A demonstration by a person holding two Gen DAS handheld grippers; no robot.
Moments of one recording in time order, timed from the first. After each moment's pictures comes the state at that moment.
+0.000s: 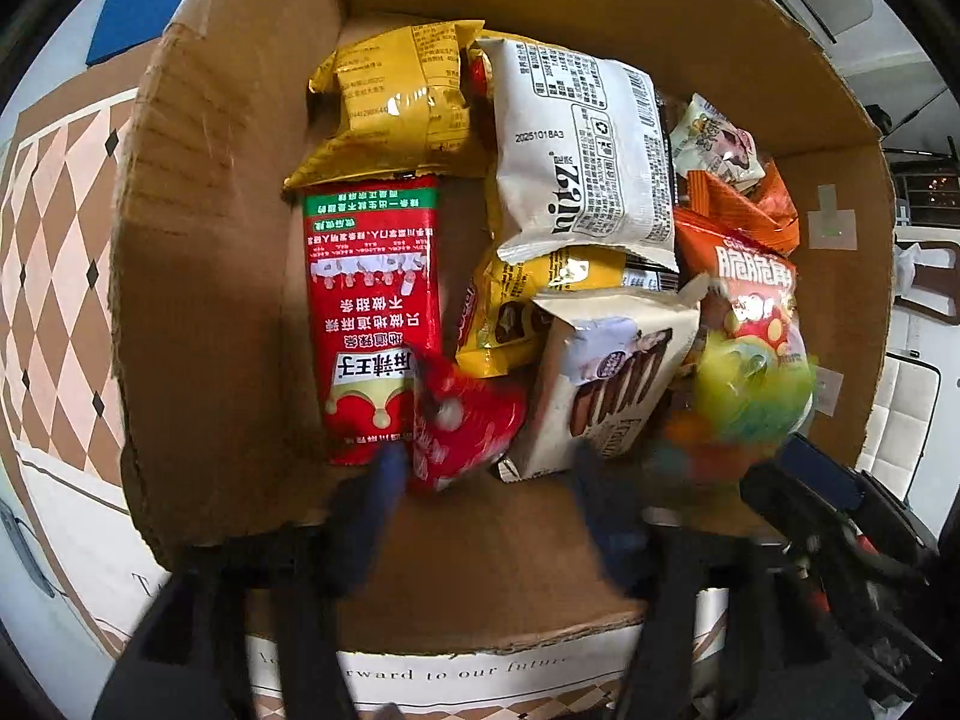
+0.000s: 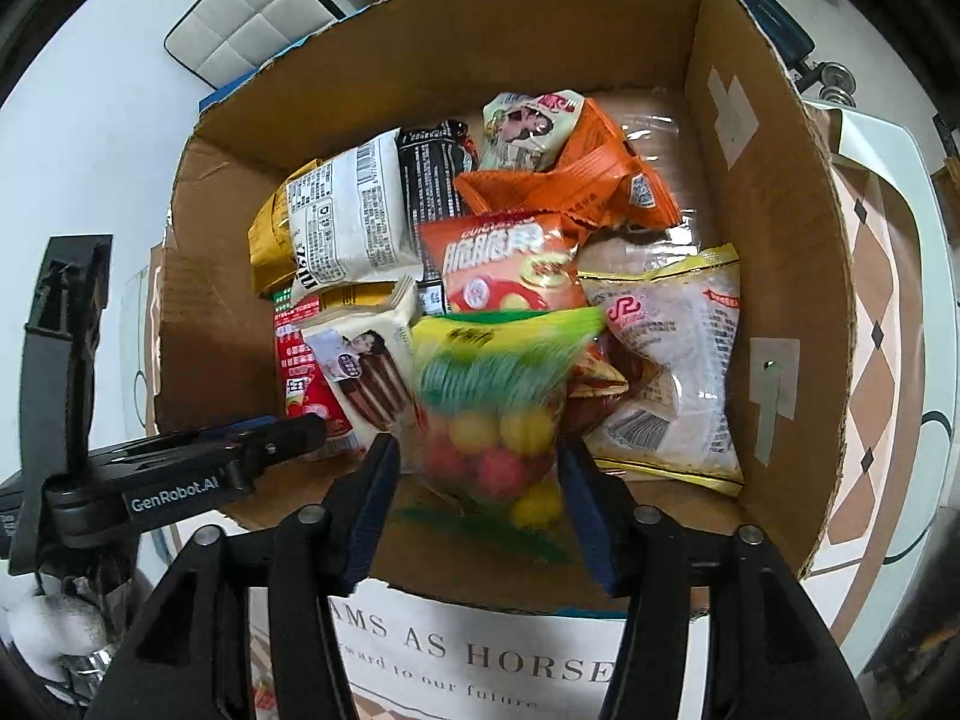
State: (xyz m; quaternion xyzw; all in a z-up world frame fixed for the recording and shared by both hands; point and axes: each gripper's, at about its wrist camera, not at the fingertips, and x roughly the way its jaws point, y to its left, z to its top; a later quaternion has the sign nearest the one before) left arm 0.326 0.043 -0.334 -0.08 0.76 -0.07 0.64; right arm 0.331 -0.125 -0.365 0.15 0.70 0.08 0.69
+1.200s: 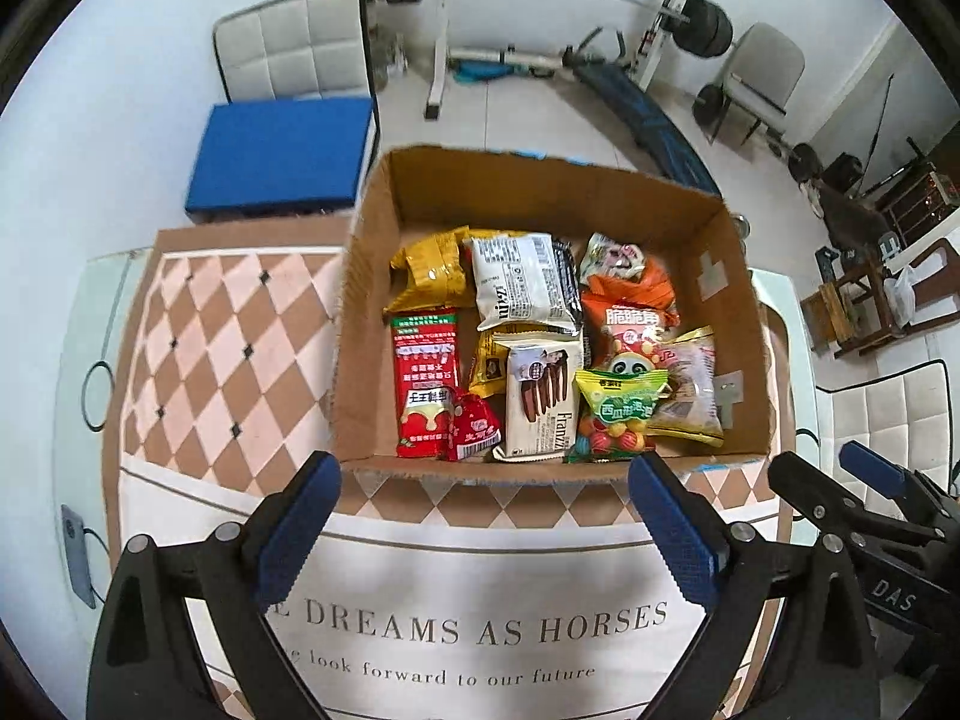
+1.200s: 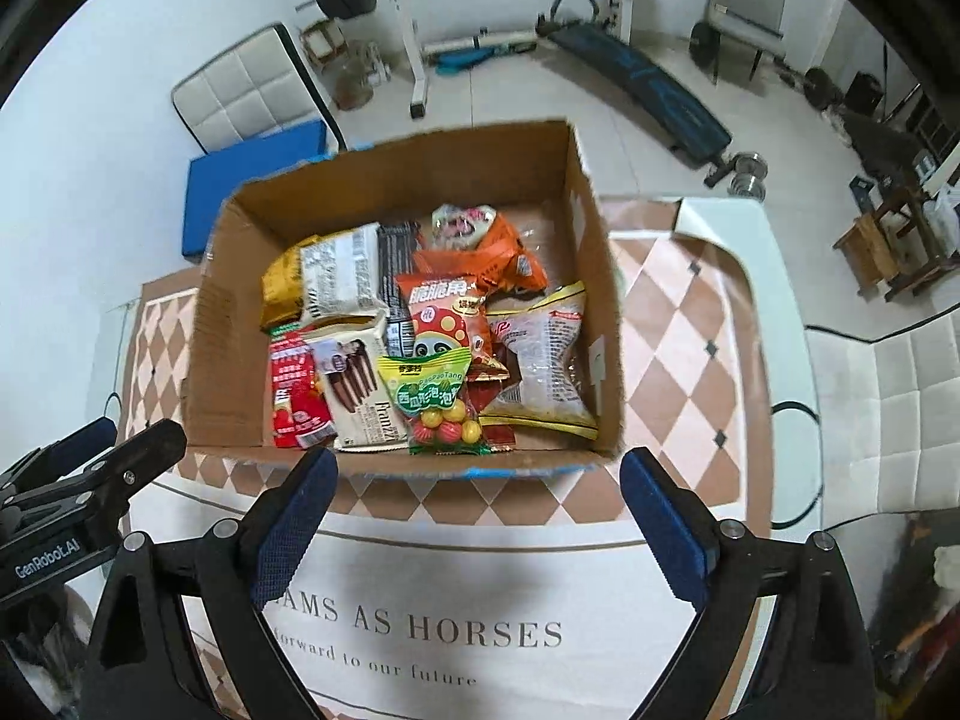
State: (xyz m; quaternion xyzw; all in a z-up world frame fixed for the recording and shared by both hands) left arm 0.240 0.034 -0.173 -0.02 0.59 -0.04 0.81; right arm 0.245 -0.152 -0.234 0.08 0.60 0.00 0.79
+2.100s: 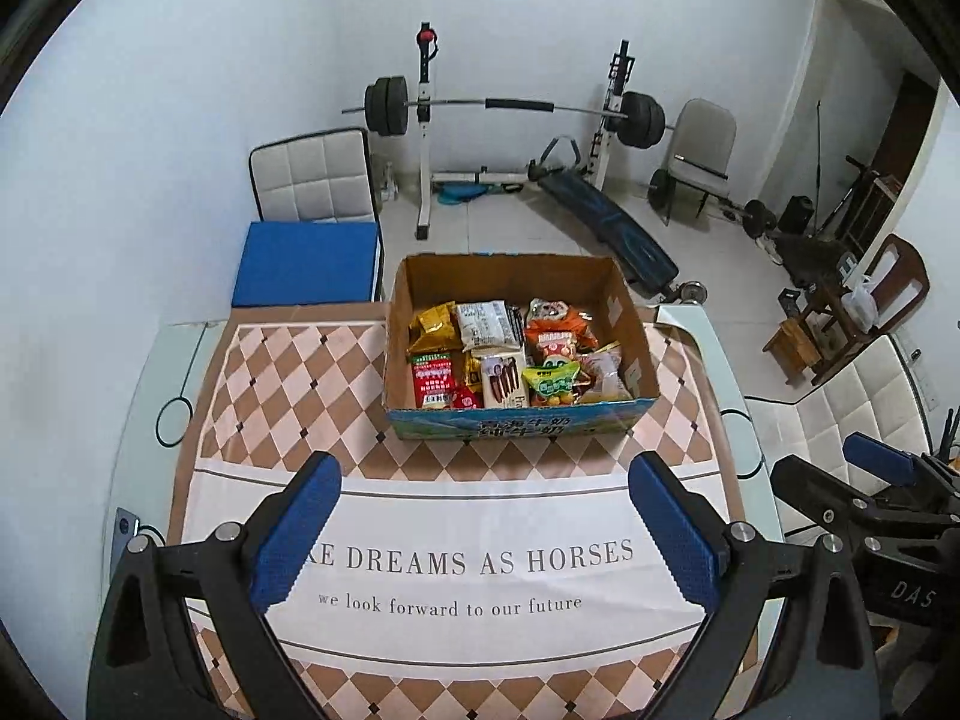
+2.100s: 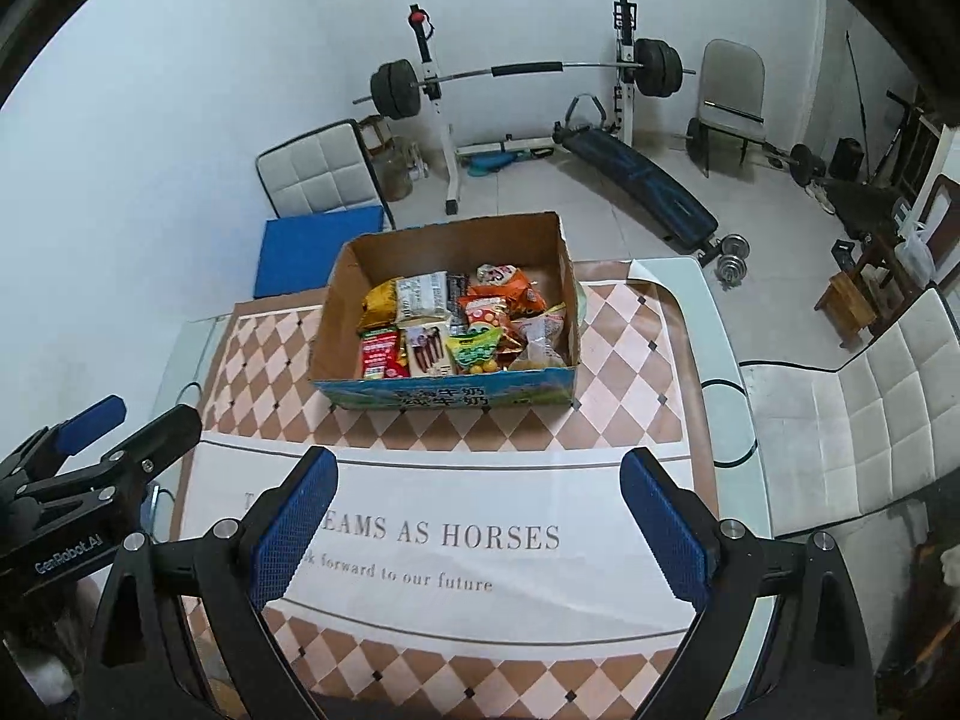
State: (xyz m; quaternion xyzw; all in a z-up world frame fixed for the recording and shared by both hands) left arm 0.066 0.030 -0.041 0.01 0.46 -0.06 0.89; right arm 0.046 -0.146 -0.078 0.08 0.49 0.02 0.87
